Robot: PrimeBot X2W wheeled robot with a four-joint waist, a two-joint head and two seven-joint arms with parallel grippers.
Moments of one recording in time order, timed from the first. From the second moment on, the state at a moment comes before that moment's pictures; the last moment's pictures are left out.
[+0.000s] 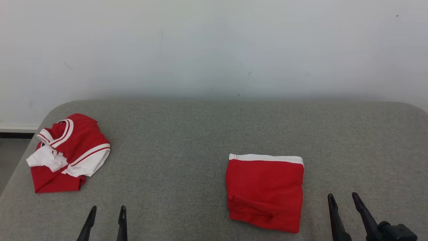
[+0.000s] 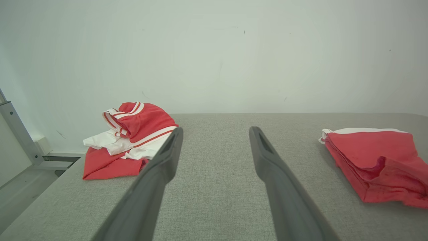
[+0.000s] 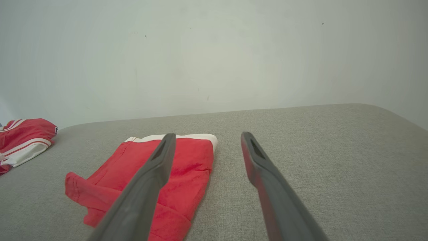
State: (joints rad) left arm 0.12 0.07 0.02 0.08 -0.08 -0.12 -0.26; right arm 0.12 -0.19 -0.03 0.16 0.27 0.13 -0.26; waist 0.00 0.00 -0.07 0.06
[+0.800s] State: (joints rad) left arm 0.12 0.08 0.01 0.08 -0.06 -0.11 -0.26; right arm 0.12 -0.19 -0.03 0.18 0.26 0.13 -0.26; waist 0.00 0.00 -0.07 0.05
